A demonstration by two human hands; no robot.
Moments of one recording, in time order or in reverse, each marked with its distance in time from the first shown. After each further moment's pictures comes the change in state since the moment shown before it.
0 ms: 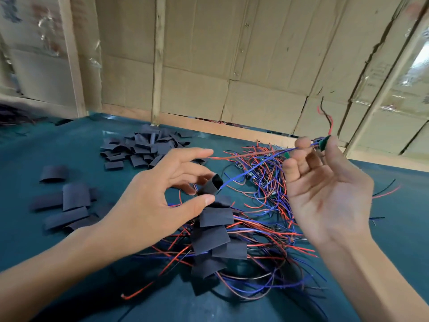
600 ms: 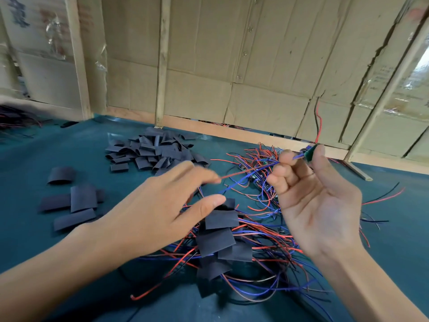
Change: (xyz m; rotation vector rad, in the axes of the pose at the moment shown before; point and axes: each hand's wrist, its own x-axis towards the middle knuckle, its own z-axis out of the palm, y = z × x) left_hand 0.004 0.018 -0.010 0.542 -0.172 0.075; right_hand -0.008 0.015 0.004 -0.061 -0.076 0.030
